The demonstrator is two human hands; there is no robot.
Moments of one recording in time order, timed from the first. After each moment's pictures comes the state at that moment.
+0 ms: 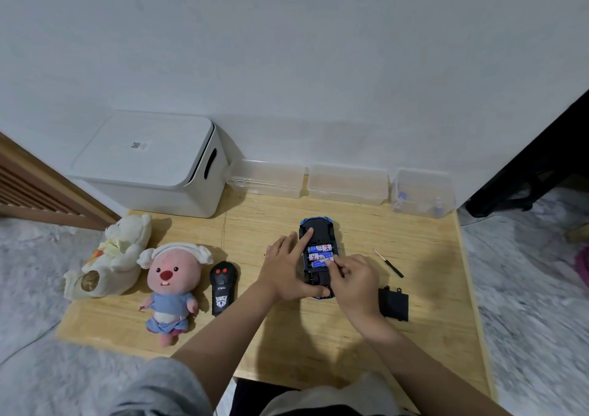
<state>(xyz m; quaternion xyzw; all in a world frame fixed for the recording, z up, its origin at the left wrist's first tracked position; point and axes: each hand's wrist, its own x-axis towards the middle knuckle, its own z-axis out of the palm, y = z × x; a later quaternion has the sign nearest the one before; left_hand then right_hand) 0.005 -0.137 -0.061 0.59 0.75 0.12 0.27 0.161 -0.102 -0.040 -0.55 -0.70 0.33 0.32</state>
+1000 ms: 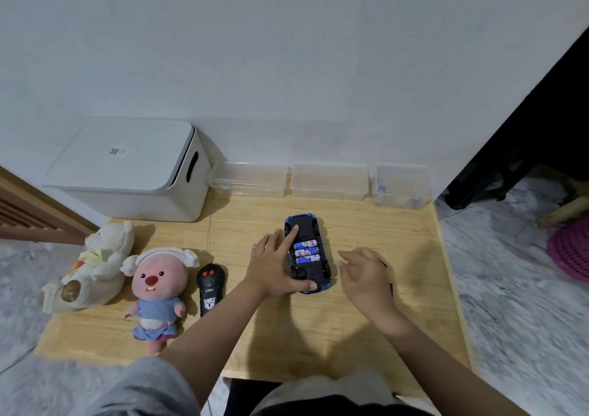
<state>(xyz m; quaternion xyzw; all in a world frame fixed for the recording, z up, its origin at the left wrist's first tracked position) 0.004 -0.136 -0.058 0.59 0.76 0.09 0.27 0.210 -0.093 -0.038 -0.53 -0.73 0.34 0.27</state>
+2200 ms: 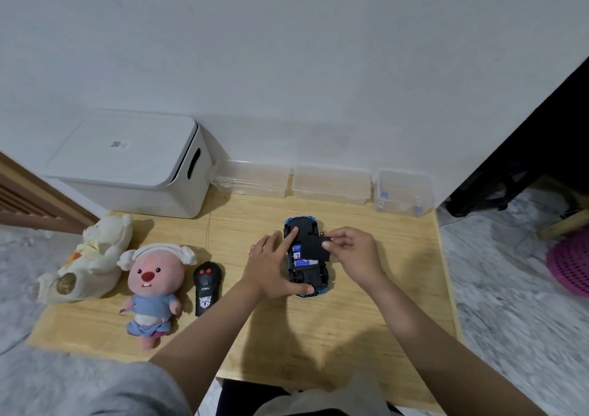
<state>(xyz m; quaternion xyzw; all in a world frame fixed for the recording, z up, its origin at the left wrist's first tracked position) 0.006 -0.135 -0.052 0.59 0.75 0.07 0.28 0.185 -0.047 -0.010 -0.52 -0.61 0.54 0.26</state>
